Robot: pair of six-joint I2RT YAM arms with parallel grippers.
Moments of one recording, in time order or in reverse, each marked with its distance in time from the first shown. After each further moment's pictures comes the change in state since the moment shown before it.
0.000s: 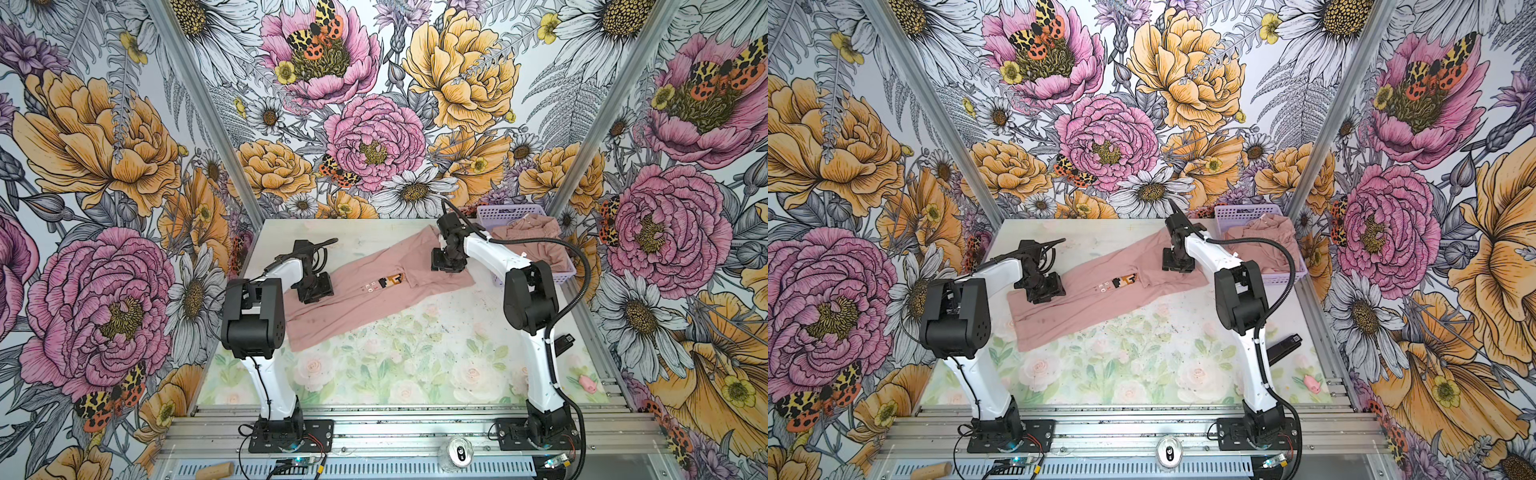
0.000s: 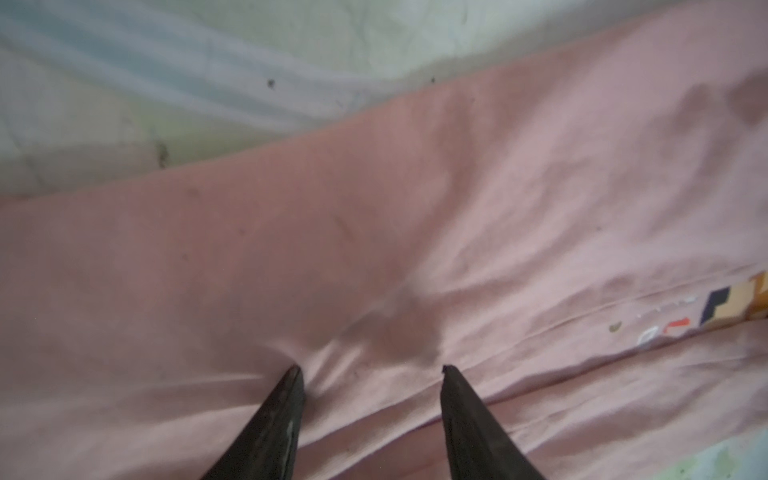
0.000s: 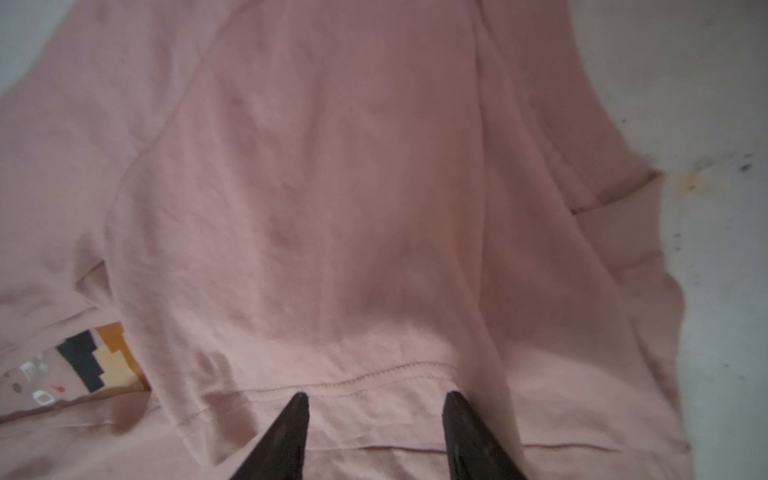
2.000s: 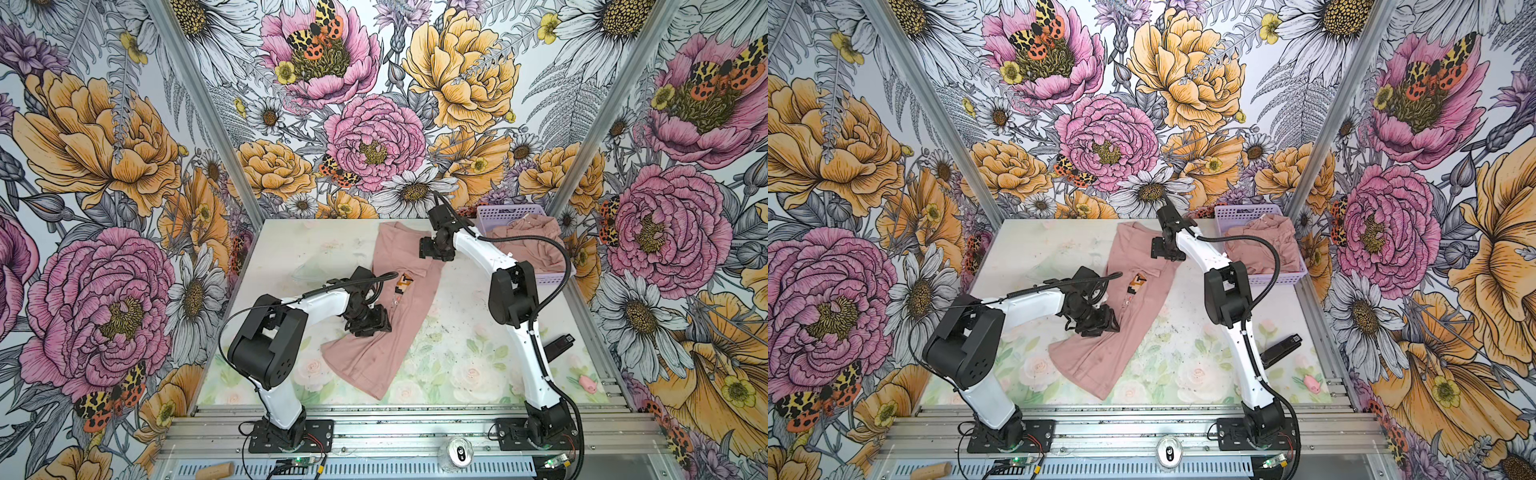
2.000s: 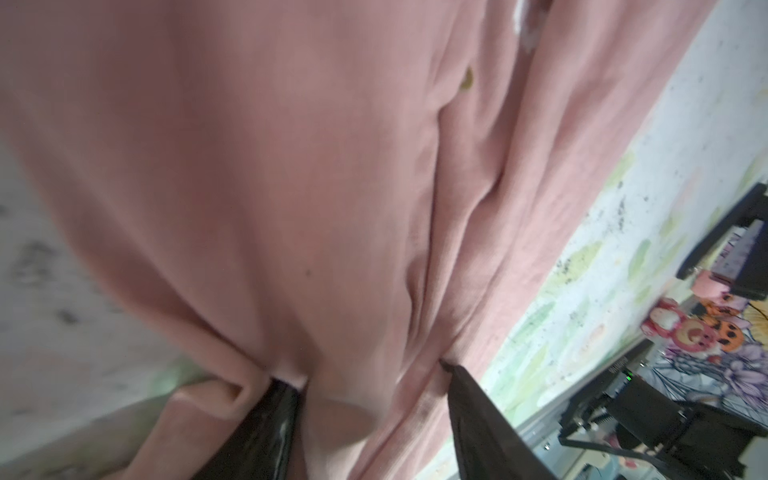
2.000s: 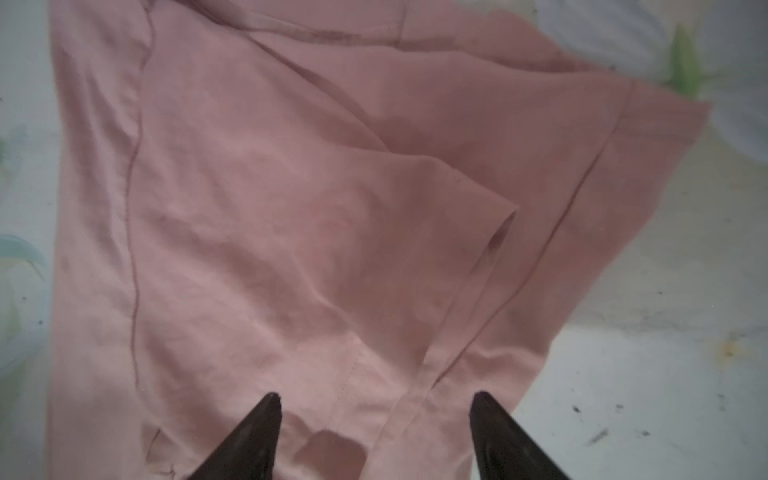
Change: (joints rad) left arm -0.488 -0.149 -0.250 0.076 0.241 -0.228; right arm 0.025 0.211 0.325 -0.003 0.038 0.022
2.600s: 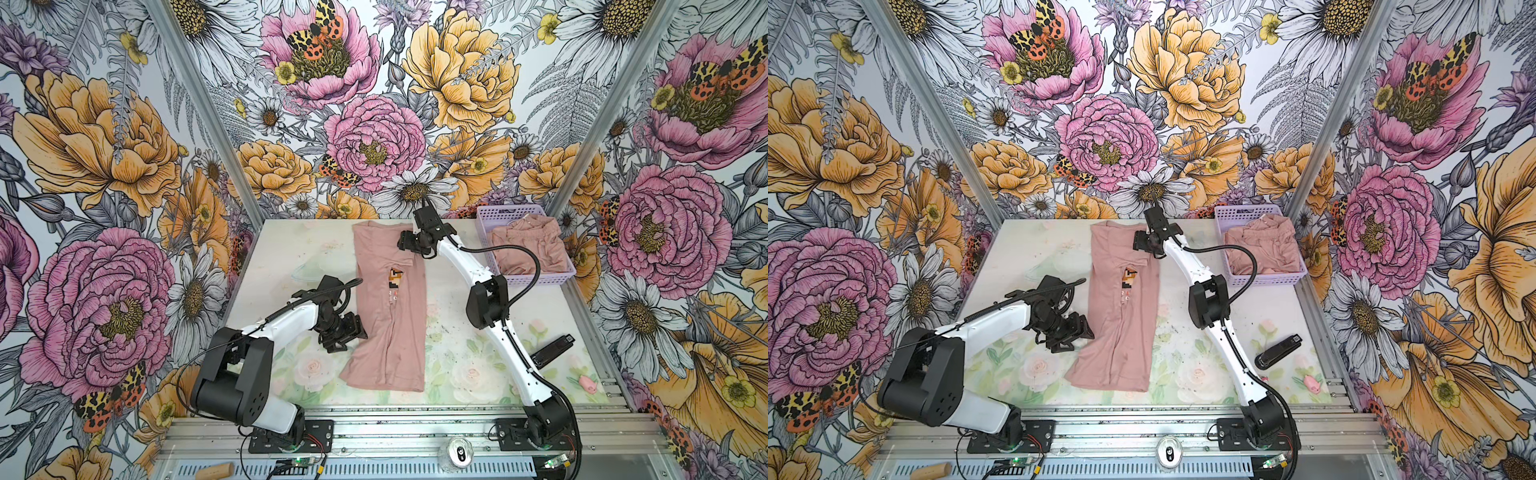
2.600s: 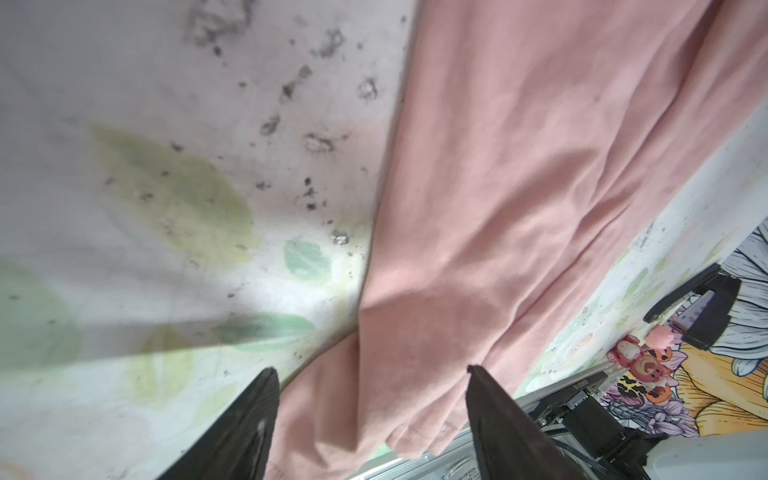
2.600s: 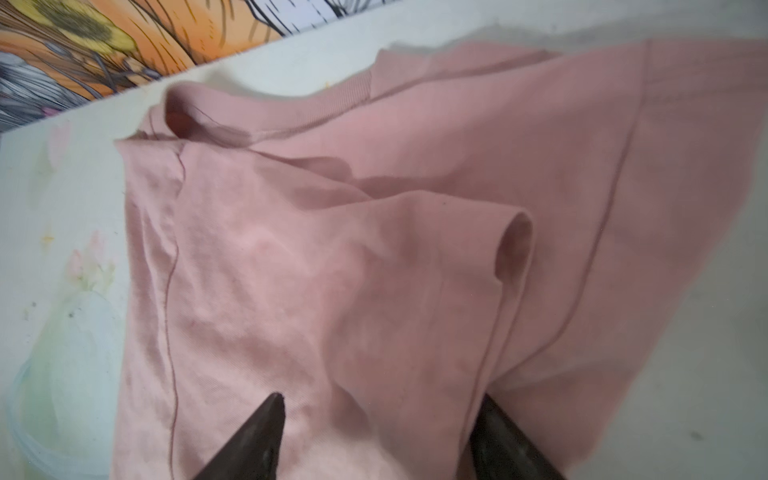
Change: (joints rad) left arm 0.204 -0.286 -0.180 -0.143 -0.048 -0.085; right arm 0.020 0.400 0.585 0.114 -0.156 0.100
